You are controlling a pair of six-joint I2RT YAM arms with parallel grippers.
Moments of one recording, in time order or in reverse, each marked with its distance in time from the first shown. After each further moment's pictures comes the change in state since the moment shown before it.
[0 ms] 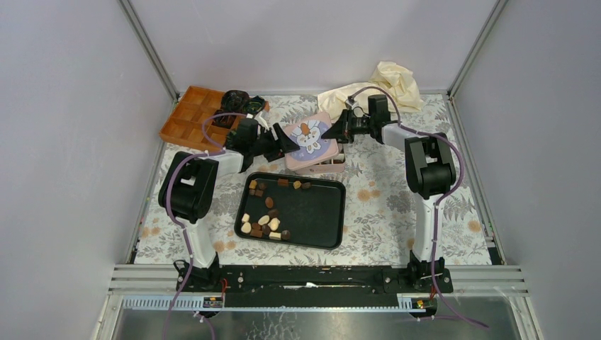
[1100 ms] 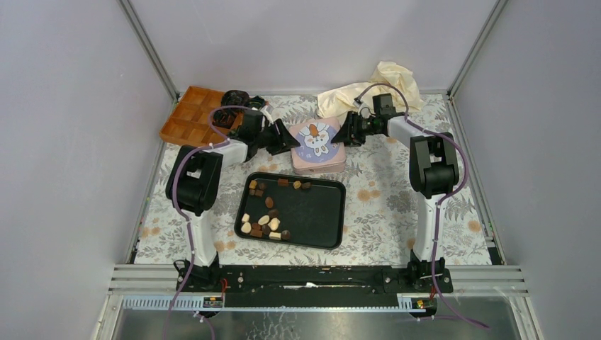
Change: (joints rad) left arm 0.000 0.088 0.156 -0.148 -0.006 0.047; right arm -0.032 0.000 0.098 -0.426 0.227 -0.414
